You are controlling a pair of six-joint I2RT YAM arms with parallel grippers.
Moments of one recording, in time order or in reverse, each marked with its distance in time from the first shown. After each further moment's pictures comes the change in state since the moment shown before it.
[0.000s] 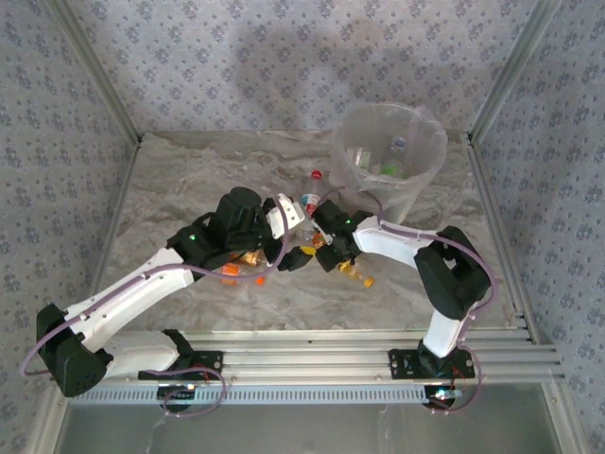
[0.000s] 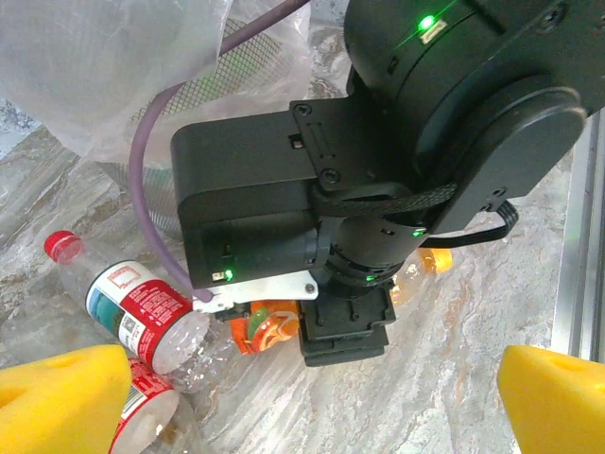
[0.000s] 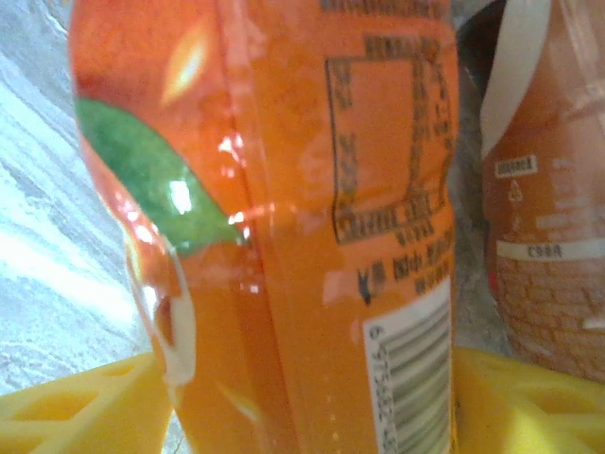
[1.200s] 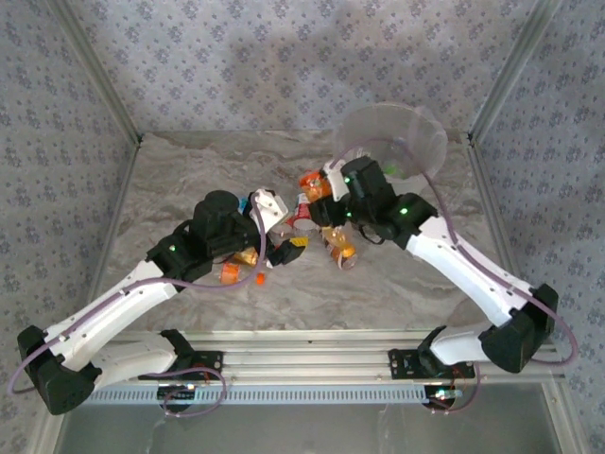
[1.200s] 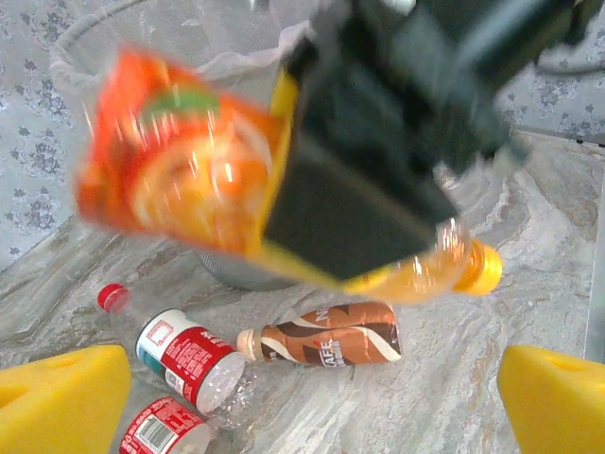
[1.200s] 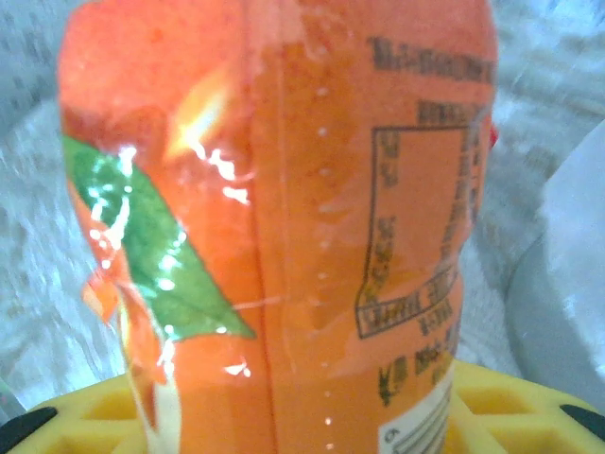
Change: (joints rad) left arm 0.017 -0.127 -0.048 0.092 -0.047 -0.044; right arm -0.016 -0.433 0.252 -0.013 -0.194 0.086
